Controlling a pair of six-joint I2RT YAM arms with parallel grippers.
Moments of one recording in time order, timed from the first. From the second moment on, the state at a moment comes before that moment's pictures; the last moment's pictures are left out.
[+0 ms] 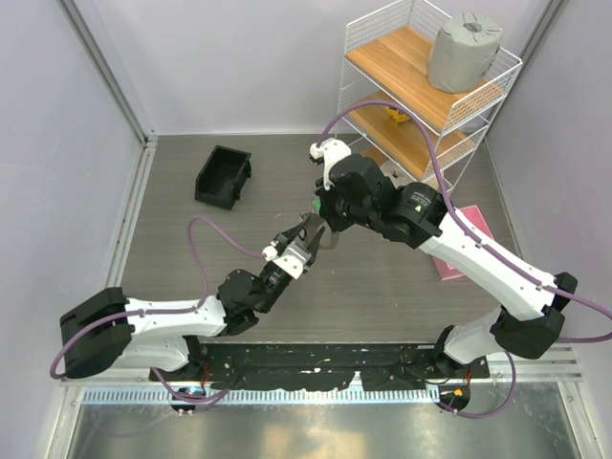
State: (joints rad) left arm -1.16 1.19 0.46 1.13 -0.42 0.44; right arm 0.96 1.43 1.70 -0.91 0.25 0.26
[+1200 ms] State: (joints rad) left arm -1.14 1.27 0.52 1.25 -0.54 0.42; right arm 0.96 1.43 1.70 -0.91 0.25 0.26
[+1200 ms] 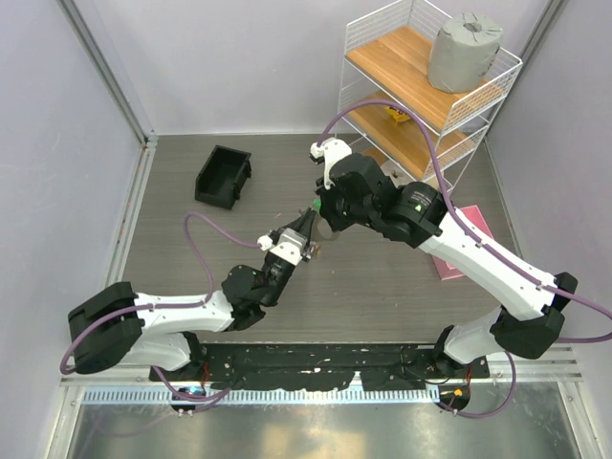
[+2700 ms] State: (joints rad) left arm -1.14 1.15 0.55 0.91 -0.51 0.04; right arm 0.93 1.41 1.66 -0.91 0.27 0.26
